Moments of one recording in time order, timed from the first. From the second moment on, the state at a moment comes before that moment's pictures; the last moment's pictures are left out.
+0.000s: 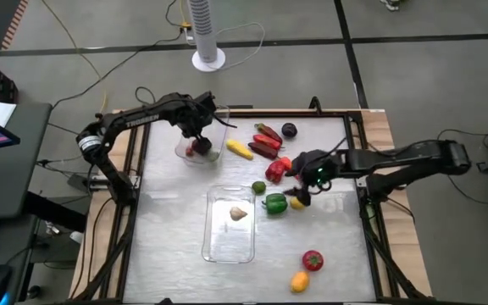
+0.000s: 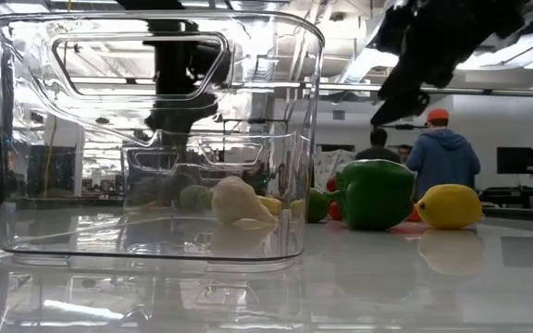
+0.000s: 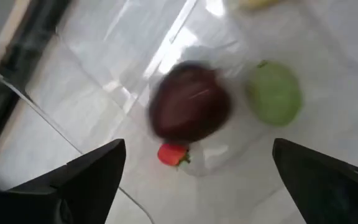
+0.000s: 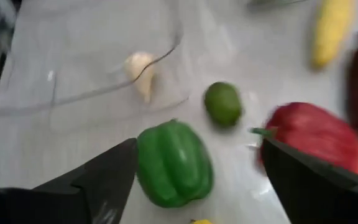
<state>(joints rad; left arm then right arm) 0.61 1.67 1.38 -1.12 -0.05 -0.04 -0.02 1.15 0.72 -0.28 -0.05 0.25</state>
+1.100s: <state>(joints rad) 0.39 1.61 1.78 -1.04 -0.05 -0.14 -0.01 1.51 0.72 -0.11 -0.20 -0.04</state>
